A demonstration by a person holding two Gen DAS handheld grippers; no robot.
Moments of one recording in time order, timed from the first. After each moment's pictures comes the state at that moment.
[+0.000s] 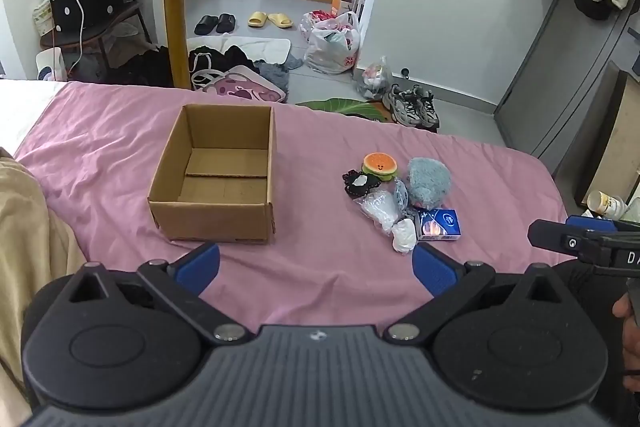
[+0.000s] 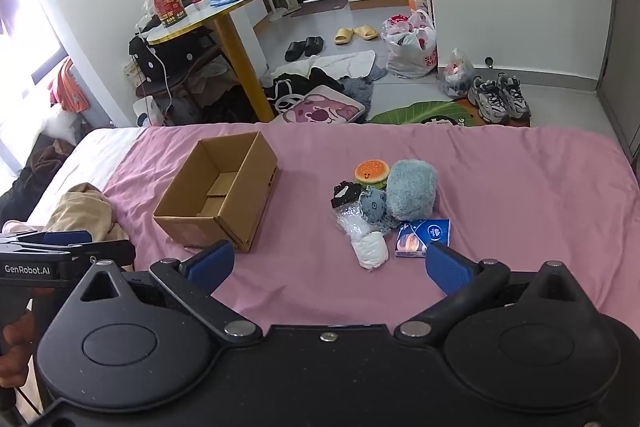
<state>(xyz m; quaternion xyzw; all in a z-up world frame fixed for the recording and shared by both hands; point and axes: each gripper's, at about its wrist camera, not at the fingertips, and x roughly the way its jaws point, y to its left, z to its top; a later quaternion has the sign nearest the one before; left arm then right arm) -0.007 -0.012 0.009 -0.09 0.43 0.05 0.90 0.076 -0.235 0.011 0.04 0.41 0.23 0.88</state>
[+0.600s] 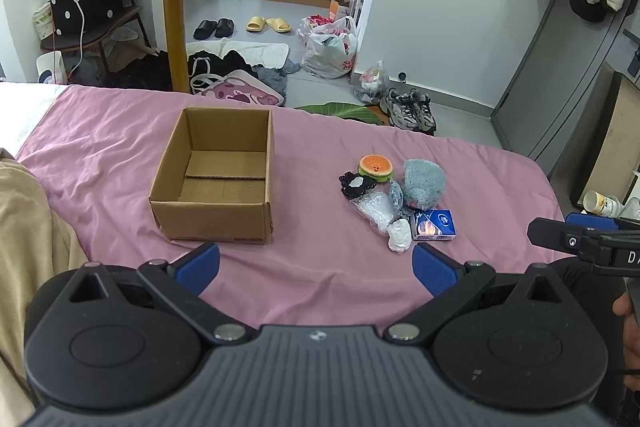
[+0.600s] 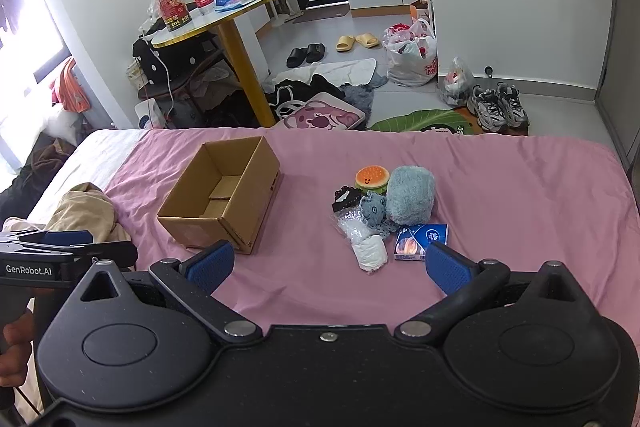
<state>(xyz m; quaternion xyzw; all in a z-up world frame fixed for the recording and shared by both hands) -0.014 -0.017 0.016 -0.10 0.42 0.05 0.90 0.069 -0.239 0.017 0.03 0.41 0.23 0.88</state>
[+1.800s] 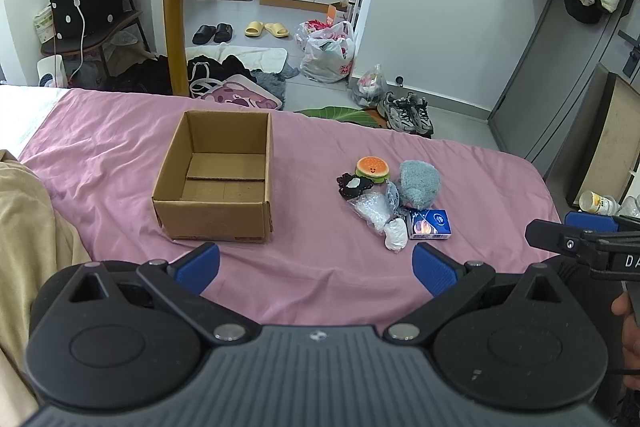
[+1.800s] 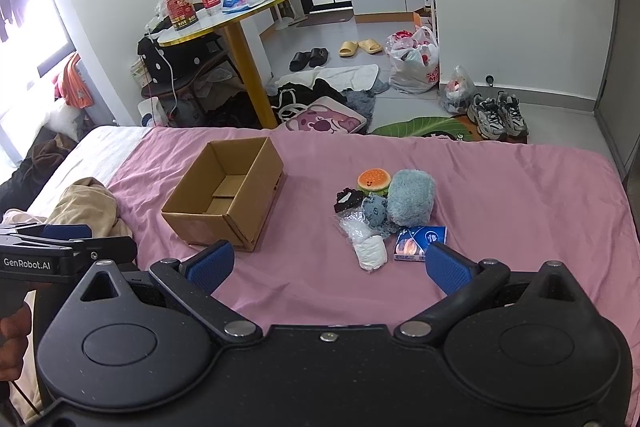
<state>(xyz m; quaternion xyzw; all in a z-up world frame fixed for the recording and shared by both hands) -0.025 -0.019 0.025 -0.10 0.42 0.05 0.90 0.060 -0.237 0.024 0.02 0.40 0.23 0.89</state>
